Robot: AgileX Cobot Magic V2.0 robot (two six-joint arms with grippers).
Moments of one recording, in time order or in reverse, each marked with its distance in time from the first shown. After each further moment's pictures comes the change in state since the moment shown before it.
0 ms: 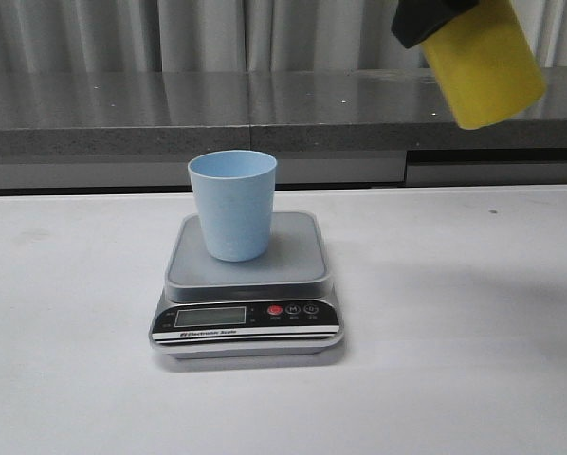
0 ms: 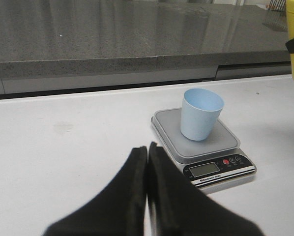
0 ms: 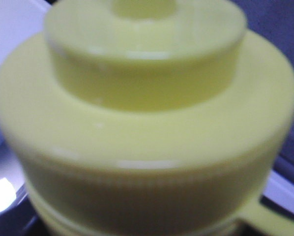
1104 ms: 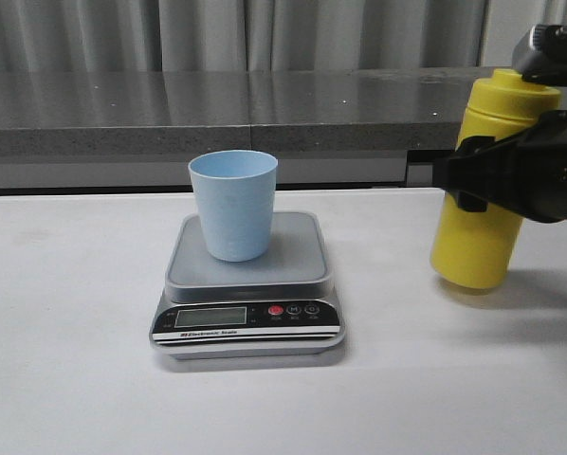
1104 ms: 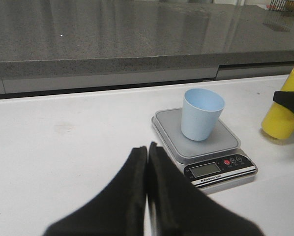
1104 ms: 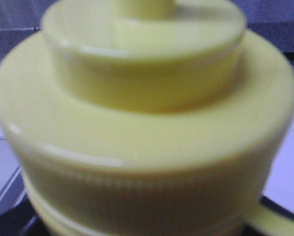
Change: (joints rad) left arm 0.000 0.000 0.000 0.000 0.000 0.000; right arm -0.120 0.321 0.635 0.416 -1.322 0.093
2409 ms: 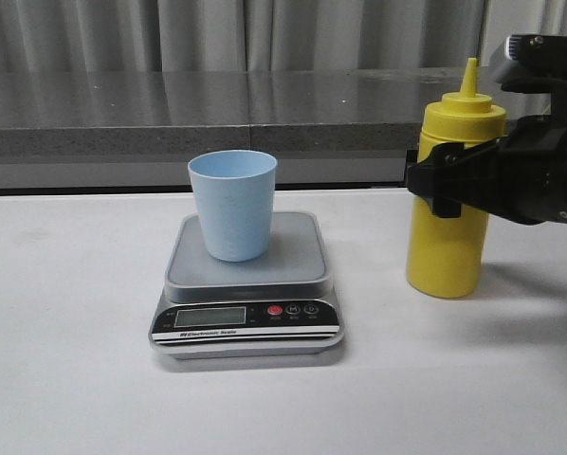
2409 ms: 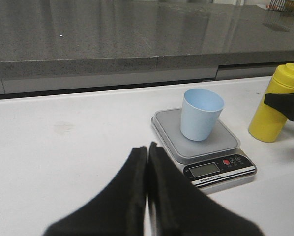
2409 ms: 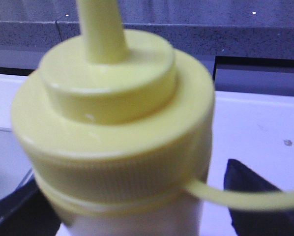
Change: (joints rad) left arm 0.000 0.000 0.000 0.000 -0.002 0.000; right arm 0.000 -0.003 -0.007 -0.074 0.012 0.000
